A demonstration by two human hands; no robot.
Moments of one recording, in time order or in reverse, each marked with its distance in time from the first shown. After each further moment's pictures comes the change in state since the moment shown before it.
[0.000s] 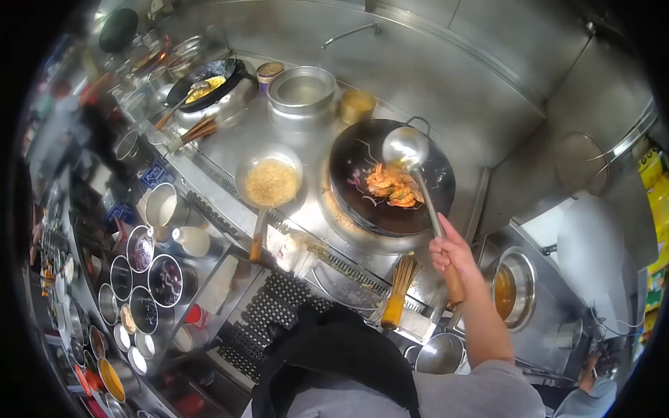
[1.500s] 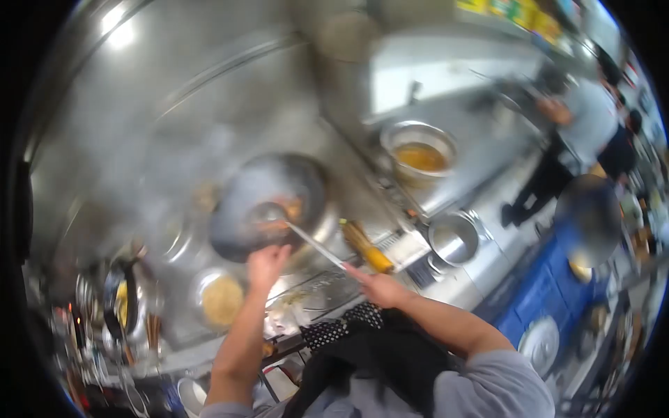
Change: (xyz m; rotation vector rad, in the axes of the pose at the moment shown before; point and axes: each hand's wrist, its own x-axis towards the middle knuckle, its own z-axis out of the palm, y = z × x) left_hand -0.692 -0.044 0.451 -0.315 2.122 -2.217; right_hand -0.087 0.226 0.111 -1.053 0.519 -0.194
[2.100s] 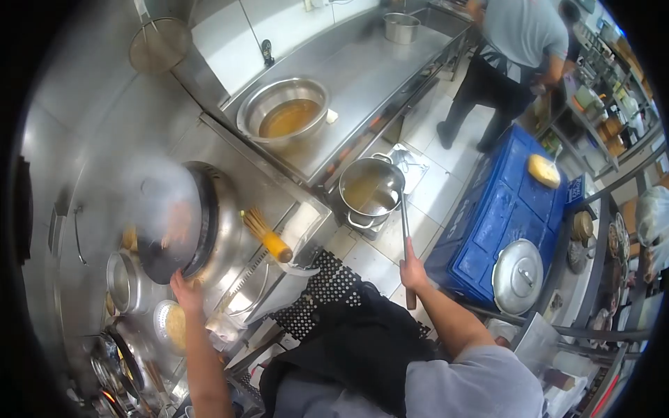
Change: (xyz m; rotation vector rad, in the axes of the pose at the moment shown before) left_hand -0.044 -0.004 0.069 0.209 -0.130 -0.066; right_hand -0.266 0.280 0.072 0.310 0.635 0.934
